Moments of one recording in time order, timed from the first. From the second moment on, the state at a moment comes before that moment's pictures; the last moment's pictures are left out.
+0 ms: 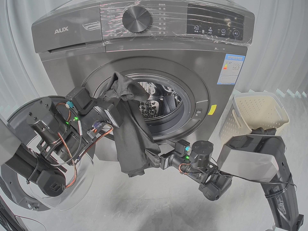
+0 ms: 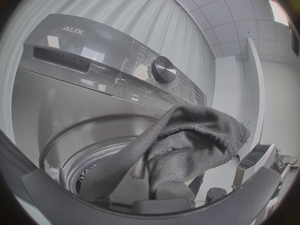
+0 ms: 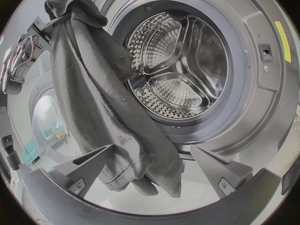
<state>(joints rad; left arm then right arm) -0.52 1.81 -0.61 -1.55 -0.07 -0.11 0.64 2.54 -1.00 -1.50 0.09 0.15</state>
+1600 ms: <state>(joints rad) -0.46 1.82 -0.54 -1.55 -0.05 -0.13 0.67 1.92 -0.38 -1.54 0.04 0.10</state>
